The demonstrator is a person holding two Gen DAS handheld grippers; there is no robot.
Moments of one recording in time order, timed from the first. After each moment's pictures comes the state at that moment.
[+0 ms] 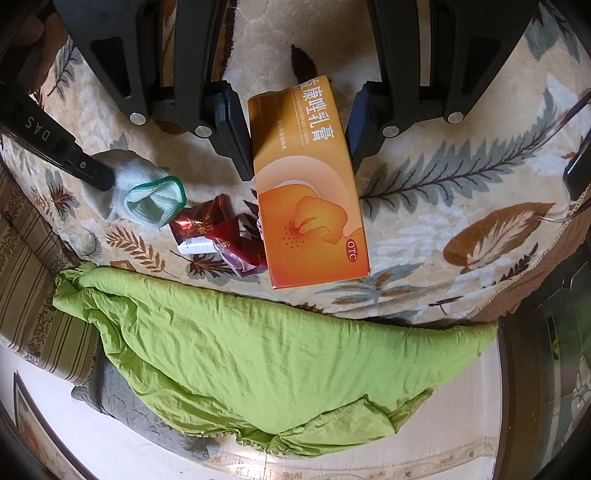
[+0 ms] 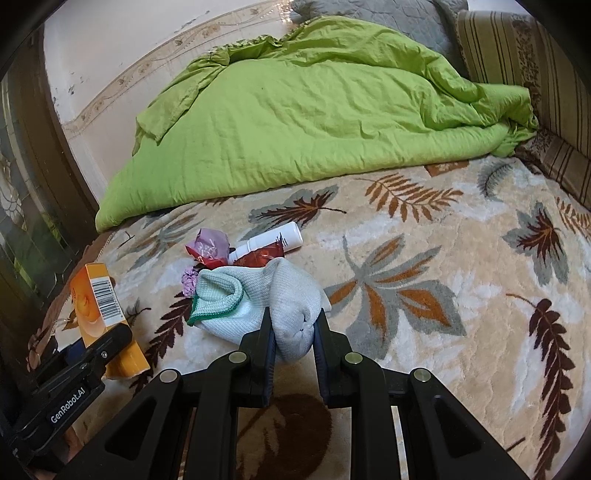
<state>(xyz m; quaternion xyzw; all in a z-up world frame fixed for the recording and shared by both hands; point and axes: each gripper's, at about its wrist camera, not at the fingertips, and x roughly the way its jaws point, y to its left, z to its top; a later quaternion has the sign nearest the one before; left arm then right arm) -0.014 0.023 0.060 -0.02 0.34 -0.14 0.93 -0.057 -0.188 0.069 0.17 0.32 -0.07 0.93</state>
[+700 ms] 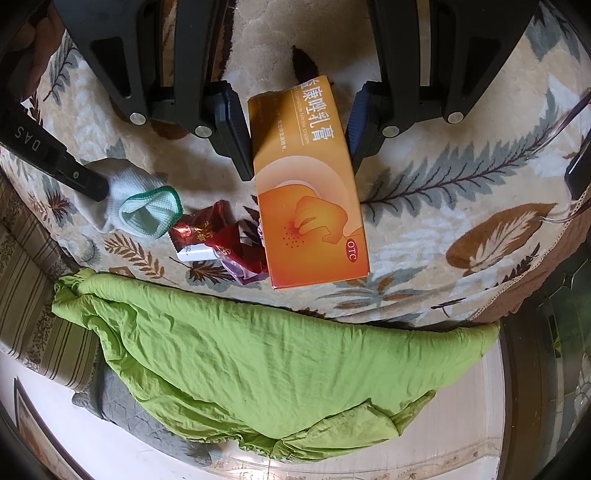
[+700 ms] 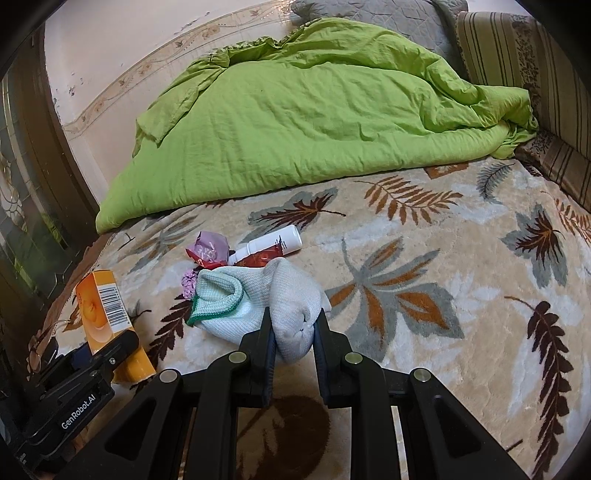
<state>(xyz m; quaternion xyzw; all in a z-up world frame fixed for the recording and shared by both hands) -0.013 0.020 0.055 -0.01 0.35 -0.14 0.93 -0.057 -0.189 0.072 0.17 0.32 -0.07 0.93</state>
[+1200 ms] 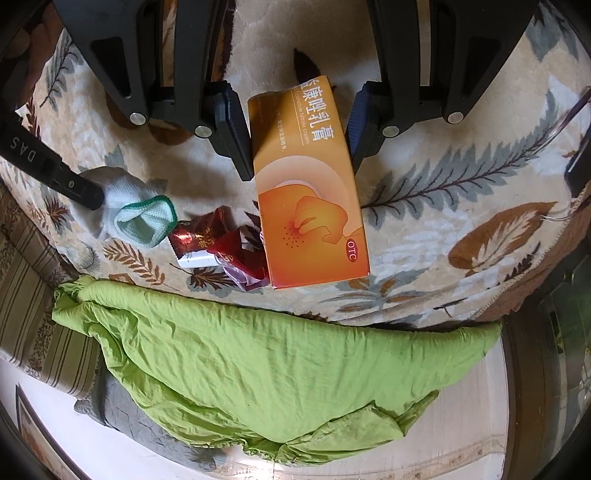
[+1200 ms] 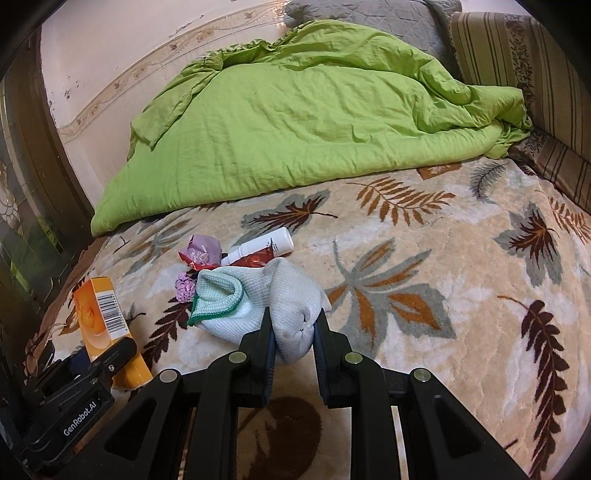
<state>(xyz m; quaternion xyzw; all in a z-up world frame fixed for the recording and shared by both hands) -0.017 0.016 0.054 0.00 0.35 -0.15 0.93 -0.062 -0.195 0.070 0.17 0.32 -0.08 0.93</state>
